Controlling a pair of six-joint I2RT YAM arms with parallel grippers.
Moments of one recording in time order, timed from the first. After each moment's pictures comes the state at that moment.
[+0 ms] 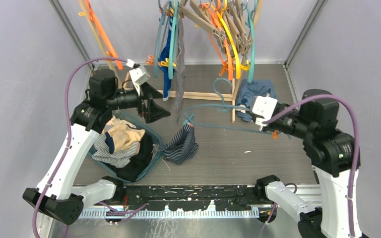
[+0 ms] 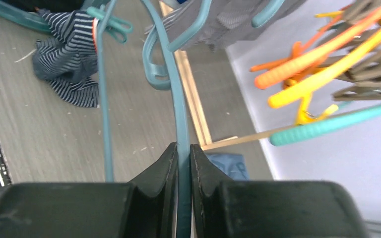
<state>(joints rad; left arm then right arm) -0.37 1.11 1.32 -0.56 0.87 0.09 0.27 0.89 1.60 -1.13 -0.60 -0.86</state>
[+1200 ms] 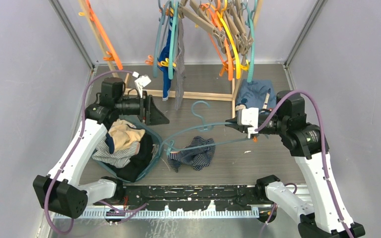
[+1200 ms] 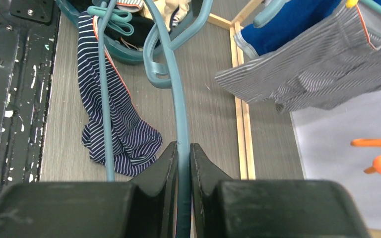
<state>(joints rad) -0.26 1.17 1.16 -0.55 1.00 -0.21 0.27 0.86 1.28 -0.95 -0.94 -0.96</state>
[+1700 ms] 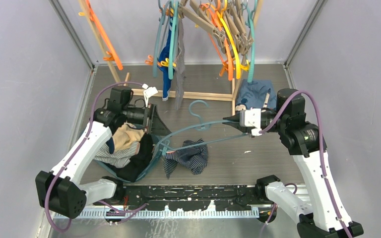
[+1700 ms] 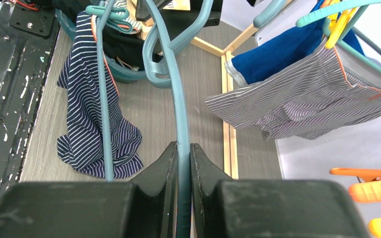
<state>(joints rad) -0.31 1.17 1.03 -0.58 1.14 -0.28 0.26 0.87 1.24 -0.83 -1.07 -1.00</state>
